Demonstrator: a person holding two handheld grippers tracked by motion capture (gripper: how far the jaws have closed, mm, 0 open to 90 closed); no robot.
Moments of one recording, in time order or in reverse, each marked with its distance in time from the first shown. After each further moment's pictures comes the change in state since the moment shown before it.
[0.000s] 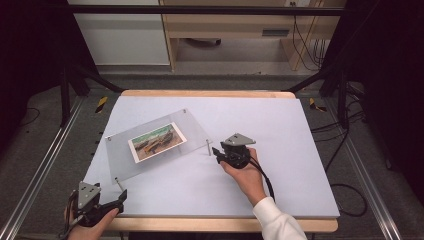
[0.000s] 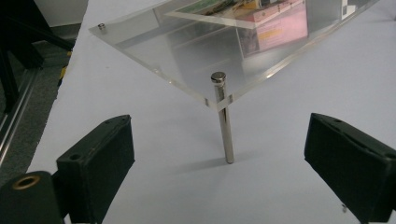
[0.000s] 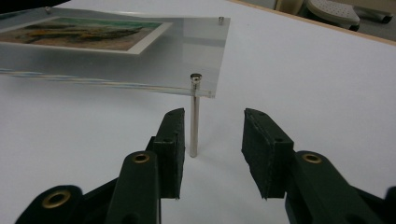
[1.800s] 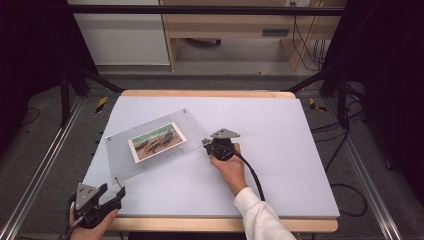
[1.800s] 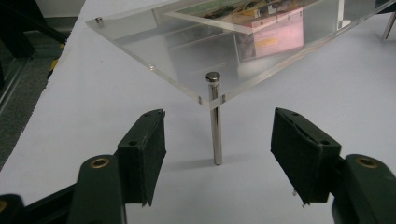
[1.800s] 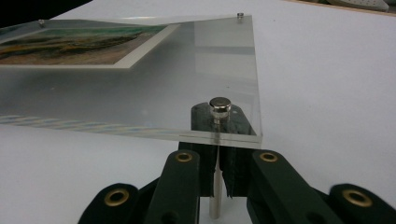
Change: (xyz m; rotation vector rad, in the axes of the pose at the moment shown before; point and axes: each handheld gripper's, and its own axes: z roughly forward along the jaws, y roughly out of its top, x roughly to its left) left arm -0.002 -0.003 -0.002 -0.024 -0.020 -0.083; right arm 0.005 0.002 0.063 -0.019 0.054 0.070
